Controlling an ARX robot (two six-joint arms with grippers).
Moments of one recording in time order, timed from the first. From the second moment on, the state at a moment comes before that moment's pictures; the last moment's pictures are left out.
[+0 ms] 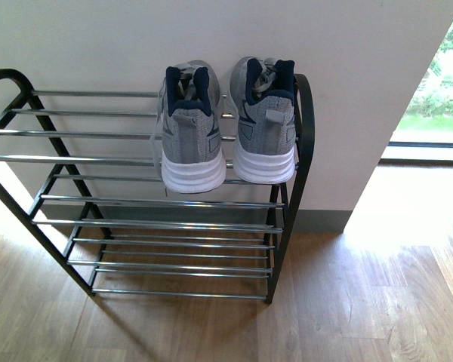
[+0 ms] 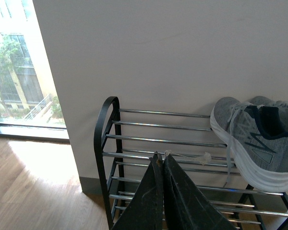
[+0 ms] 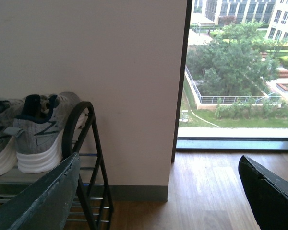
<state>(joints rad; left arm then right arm) 0.00 0.30 0.01 0.30 0.00 -0.01 0.00 0.00 0.02 0.00 0.00 0.00</state>
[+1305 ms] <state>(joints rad) 0.00 0.02 0.01 0.00 0.00 -0.01 0.00 0.00 0.02 0.00 0.00 0.00</state>
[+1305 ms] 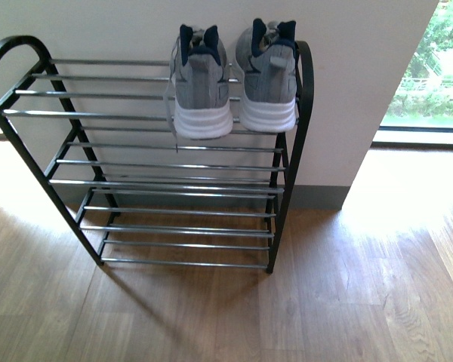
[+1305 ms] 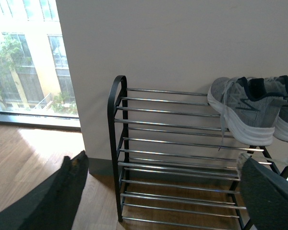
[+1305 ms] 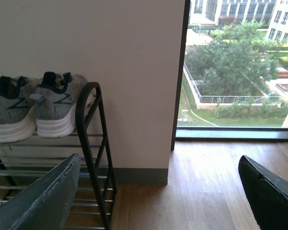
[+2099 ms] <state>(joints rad) 0.00 0.02 0.01 0.00 0.00 0.00 0.00 0.00 0.02 0.00 0.00 0.00</state>
